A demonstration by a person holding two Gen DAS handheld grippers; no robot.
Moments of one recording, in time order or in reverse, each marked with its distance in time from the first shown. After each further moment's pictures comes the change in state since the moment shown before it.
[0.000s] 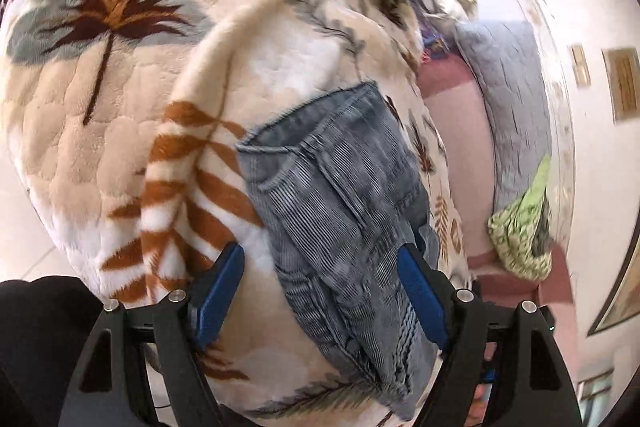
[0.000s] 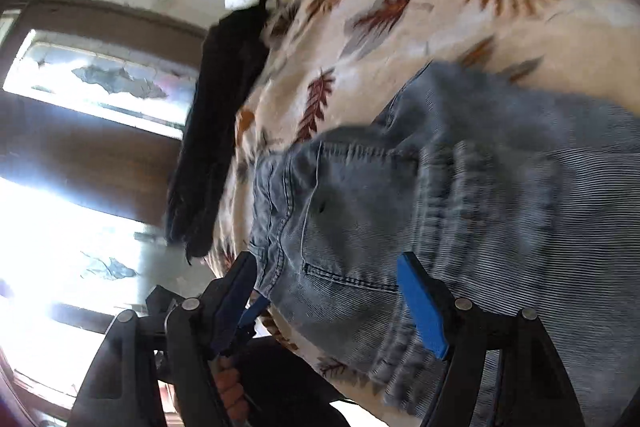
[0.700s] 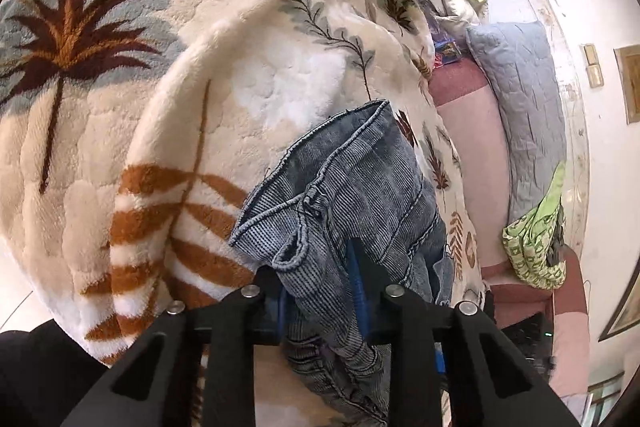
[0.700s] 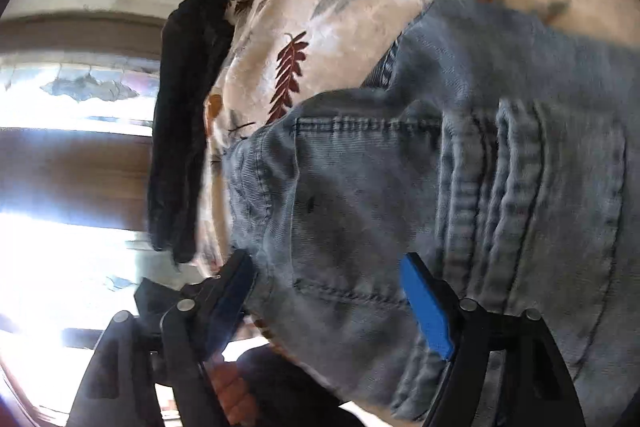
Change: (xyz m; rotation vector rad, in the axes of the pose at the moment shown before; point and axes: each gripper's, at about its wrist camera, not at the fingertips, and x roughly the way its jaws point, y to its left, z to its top) left arm 0.022 -0.008 0.022 0.036 -0.026 0.055; right arm 0.055 -0.018 0.007 0.118 0.083 -0.053
